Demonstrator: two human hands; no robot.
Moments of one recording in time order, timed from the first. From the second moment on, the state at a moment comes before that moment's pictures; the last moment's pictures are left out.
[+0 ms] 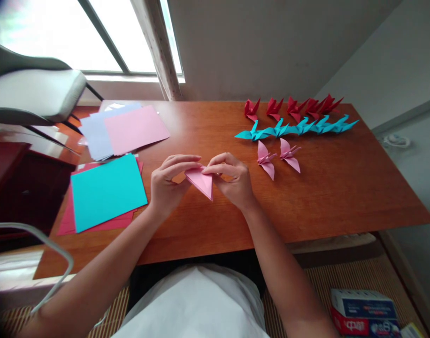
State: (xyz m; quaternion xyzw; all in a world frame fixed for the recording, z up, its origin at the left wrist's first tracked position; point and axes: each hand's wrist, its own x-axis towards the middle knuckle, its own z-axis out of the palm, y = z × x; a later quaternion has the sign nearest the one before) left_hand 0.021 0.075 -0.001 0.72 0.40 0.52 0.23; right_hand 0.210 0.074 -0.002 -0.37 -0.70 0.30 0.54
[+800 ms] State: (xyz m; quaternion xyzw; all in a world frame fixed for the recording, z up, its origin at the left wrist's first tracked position) left_hand 0.022 0.071 -0.001 0.73 0.39 0.51 0.24; right_hand 0.208 0.075 -0.007 -0.41 -0.61 0.39 0.55
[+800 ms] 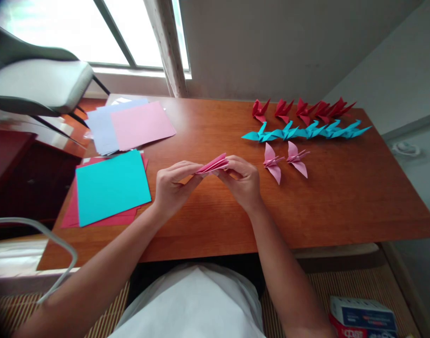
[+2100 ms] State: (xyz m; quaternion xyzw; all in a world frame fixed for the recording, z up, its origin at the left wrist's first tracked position) left_hand 0.029 0.072 -0.003 0.54 0.42 0.46 0.56; right_hand 0.203 0.074 -0.001 -0.48 -0.58 0.43 0.50
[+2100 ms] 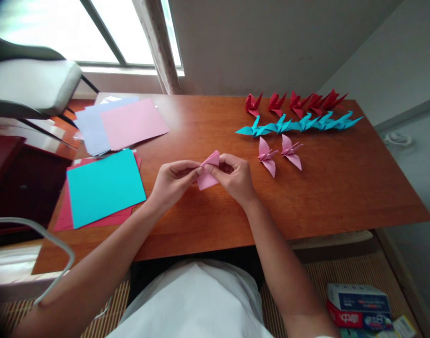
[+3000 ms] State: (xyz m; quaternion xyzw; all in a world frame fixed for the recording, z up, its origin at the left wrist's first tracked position) left_hand 0.033 0.071 -0.007 0.52 0.44 0.40 0.61; right_hand 0.207 0.080 -0.013 -0.48 -0.59 0.31 0.57
